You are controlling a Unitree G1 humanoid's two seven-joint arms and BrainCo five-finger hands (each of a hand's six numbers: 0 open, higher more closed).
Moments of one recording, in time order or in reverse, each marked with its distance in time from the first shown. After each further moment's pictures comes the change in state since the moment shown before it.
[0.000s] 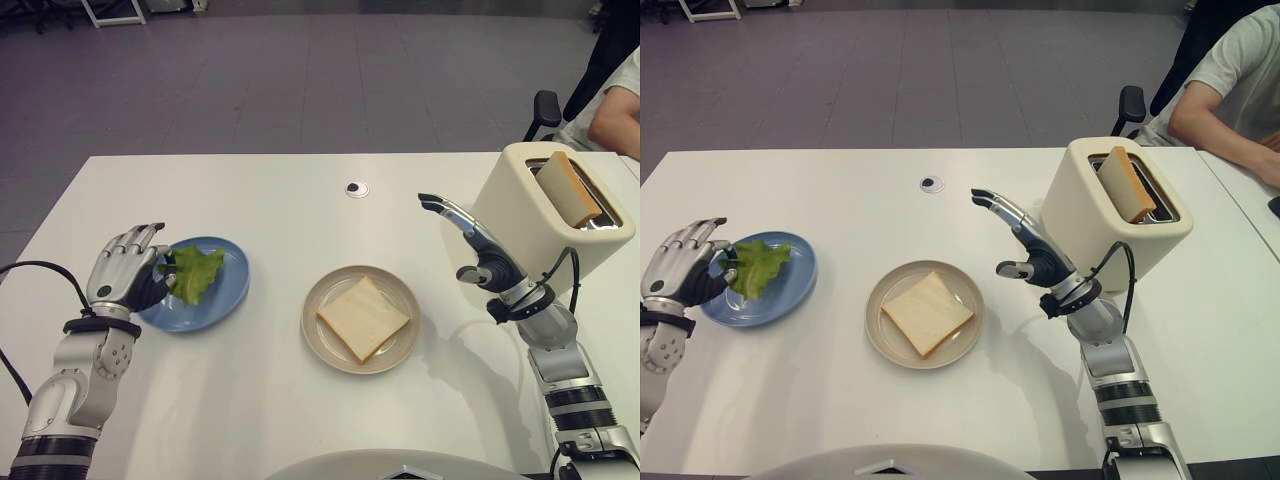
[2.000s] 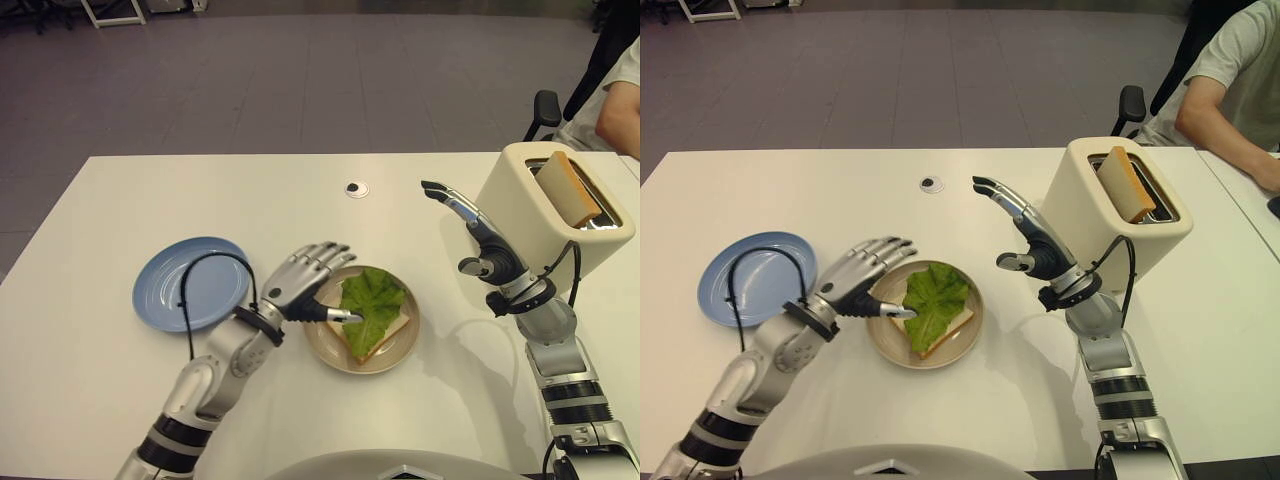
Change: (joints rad) left arm -0.181 -0.300 -0.440 -0.241 0.140 -0.082 -0.236; right arm -0.028 0.019 -0.014 -0.007 -0.009 0.004 -0.016
